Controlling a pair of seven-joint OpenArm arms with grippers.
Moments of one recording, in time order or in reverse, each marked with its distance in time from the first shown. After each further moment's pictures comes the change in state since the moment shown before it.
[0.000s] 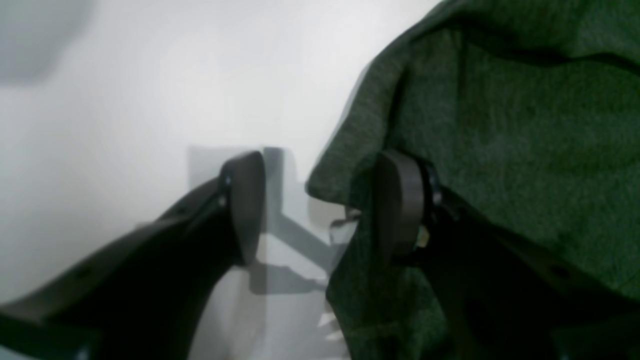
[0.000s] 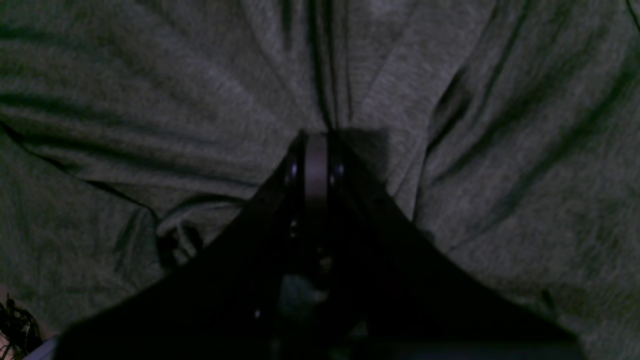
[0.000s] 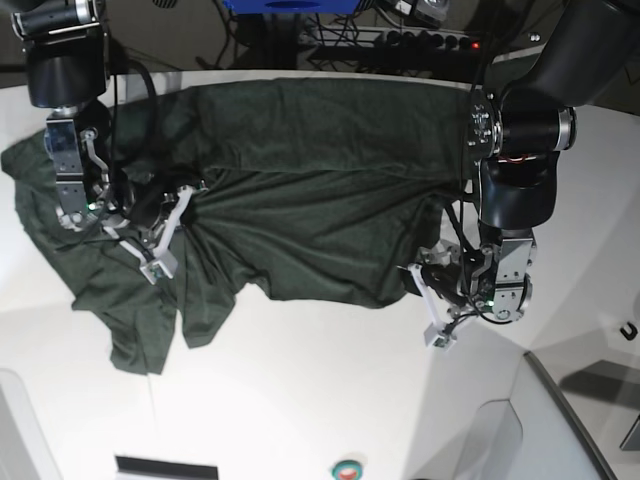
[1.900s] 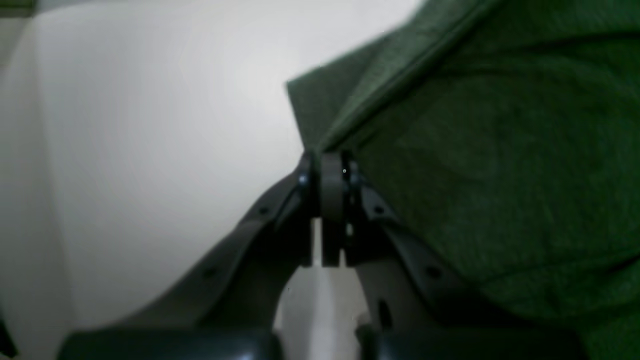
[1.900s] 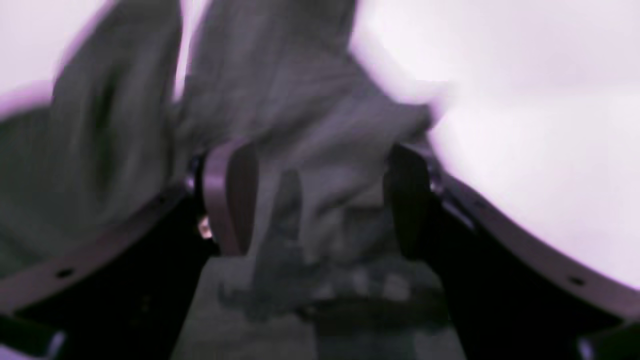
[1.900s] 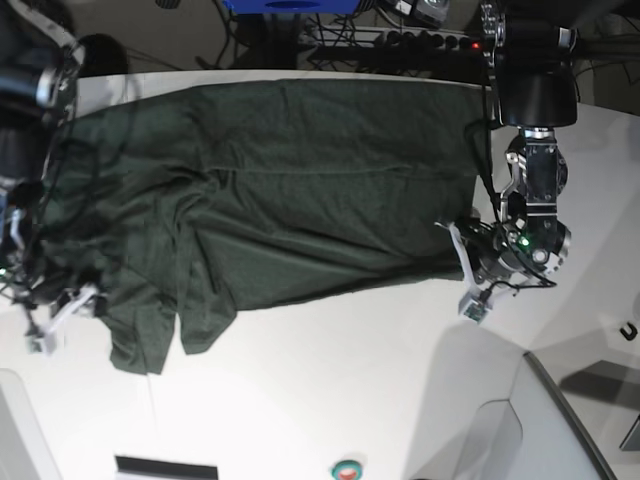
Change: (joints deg) left arm 20.5 -4.1 0.0 40.0 0.4 -0.2 9.3; right arm 14.9 5.0 21.8 -13.7 -4.9 -1.0 7.2
